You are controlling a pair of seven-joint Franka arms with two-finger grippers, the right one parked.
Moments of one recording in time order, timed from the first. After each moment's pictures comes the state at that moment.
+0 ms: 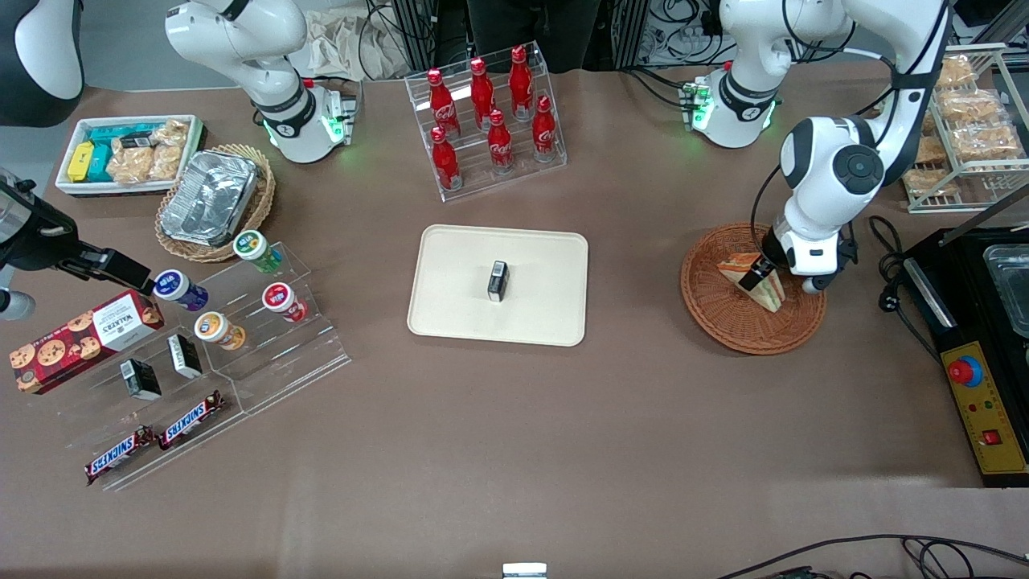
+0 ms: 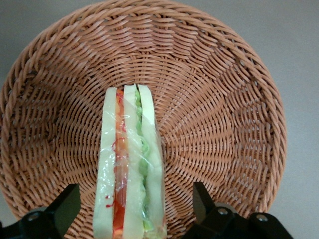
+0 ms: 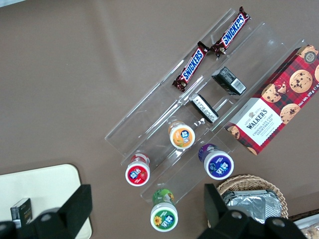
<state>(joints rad) -0.11 -0.01 0.00 -2.60 -0.02 2.61 -0.89</state>
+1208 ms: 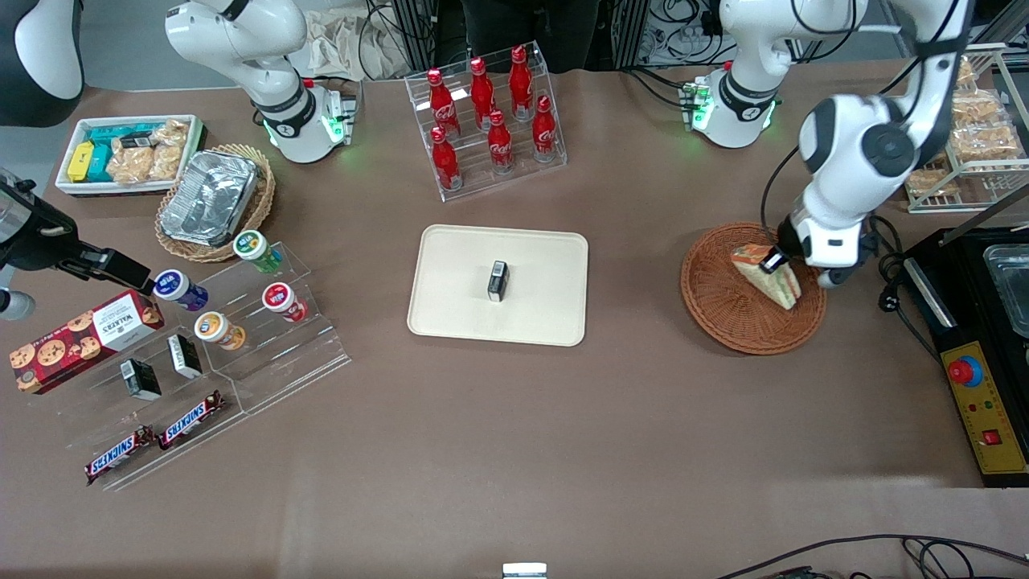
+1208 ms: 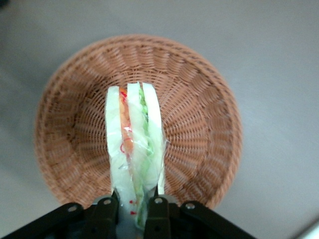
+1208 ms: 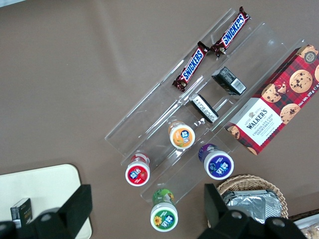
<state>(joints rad) -0.11 -0.17 0.00 -2.44 -0.01 2.27 -0.76</state>
